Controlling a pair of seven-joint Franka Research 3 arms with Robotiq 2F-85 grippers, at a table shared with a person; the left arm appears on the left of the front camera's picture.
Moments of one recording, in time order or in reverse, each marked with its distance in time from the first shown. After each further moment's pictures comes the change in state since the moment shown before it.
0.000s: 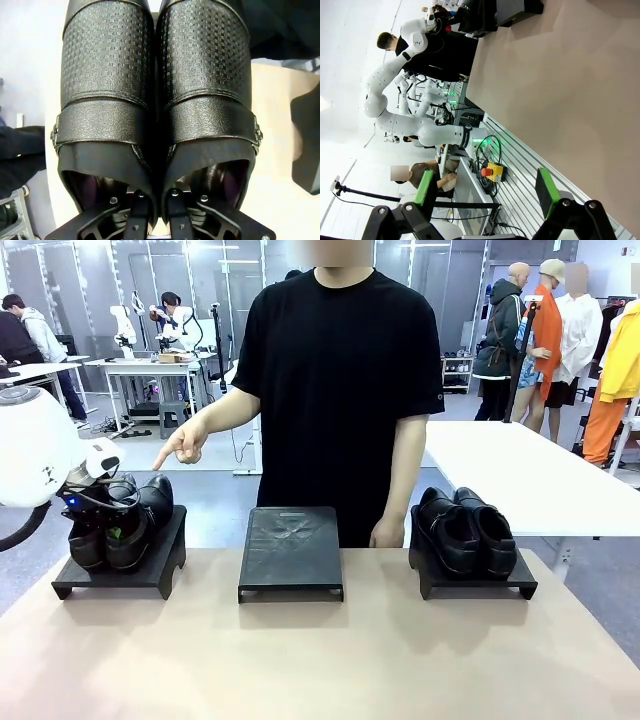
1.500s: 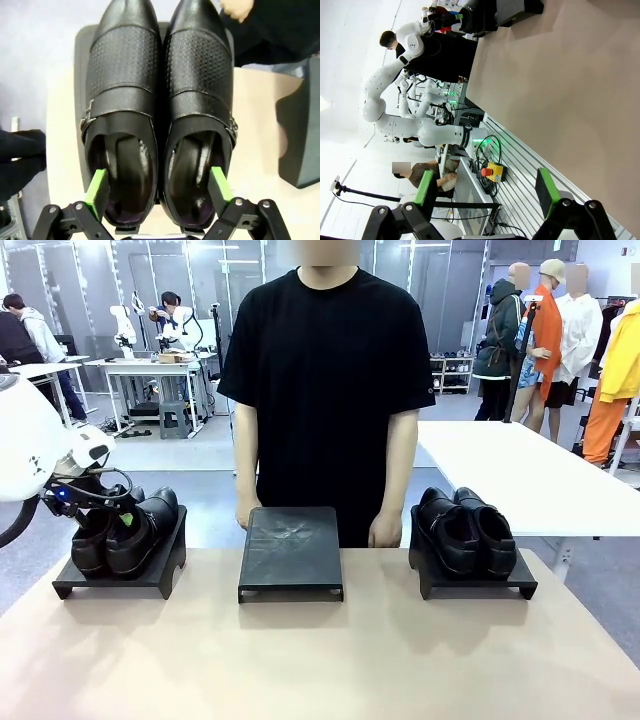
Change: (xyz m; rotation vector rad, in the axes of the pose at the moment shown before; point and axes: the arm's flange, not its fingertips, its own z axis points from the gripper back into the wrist) left arm -0.005 0.004 0.029 -0.033 -0.041 0.029; right arm 0.000 0.000 0.000 0.000 0.000 0.000
